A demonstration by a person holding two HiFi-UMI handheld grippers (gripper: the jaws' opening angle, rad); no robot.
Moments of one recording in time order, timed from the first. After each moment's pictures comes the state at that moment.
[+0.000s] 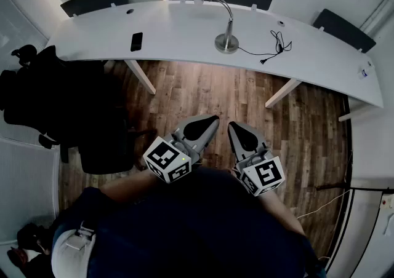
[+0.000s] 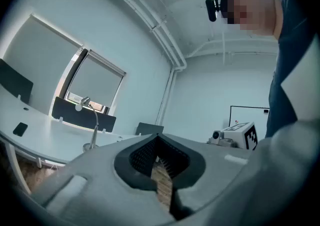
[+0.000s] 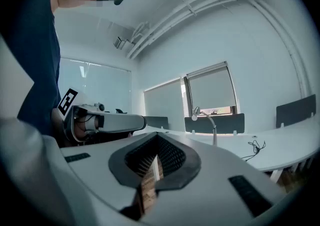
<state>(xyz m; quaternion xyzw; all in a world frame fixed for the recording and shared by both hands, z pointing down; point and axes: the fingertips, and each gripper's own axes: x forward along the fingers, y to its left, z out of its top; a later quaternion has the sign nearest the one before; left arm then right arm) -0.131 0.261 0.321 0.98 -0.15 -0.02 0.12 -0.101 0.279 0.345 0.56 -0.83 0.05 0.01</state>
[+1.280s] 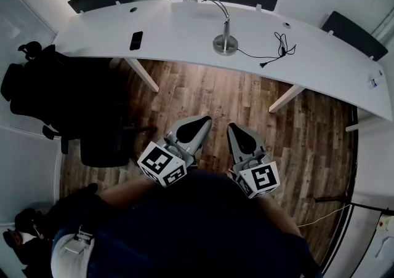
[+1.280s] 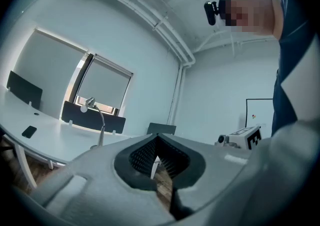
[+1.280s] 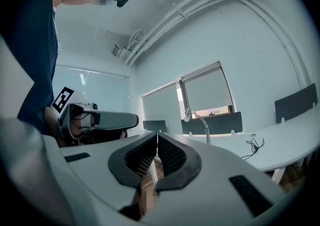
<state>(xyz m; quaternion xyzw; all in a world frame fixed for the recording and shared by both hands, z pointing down) -0.065 0.248 0.335 0.97 -0.22 0.00 0.10 -0.015 0.268 0.364 0.55 -0.83 0.06 -0.03</state>
